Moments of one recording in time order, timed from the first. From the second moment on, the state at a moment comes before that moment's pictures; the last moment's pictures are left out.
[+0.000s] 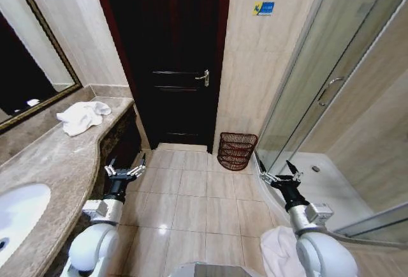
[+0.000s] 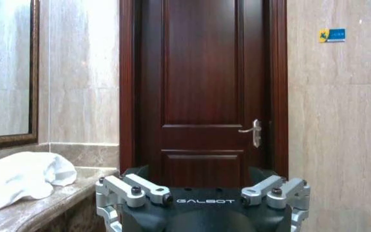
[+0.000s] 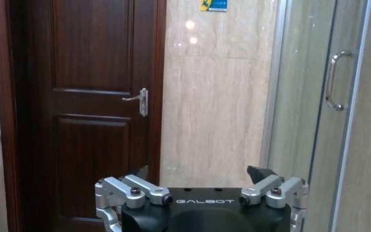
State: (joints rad) left arm 1.68 -1.33 -0.78 -2.27 -0.33 0.00 0.01; right arm -1.66 1.45 0.70 2.38 0.14 -0.26 -0.05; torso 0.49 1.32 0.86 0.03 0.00
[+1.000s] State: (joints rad) left arm 1.69 -1.34 -0.79 -2.26 -0.33 0.00 0.02; right arm -1.67 1.46 0.70 2.37 0.13 -0.24 -0.06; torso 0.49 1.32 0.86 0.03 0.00
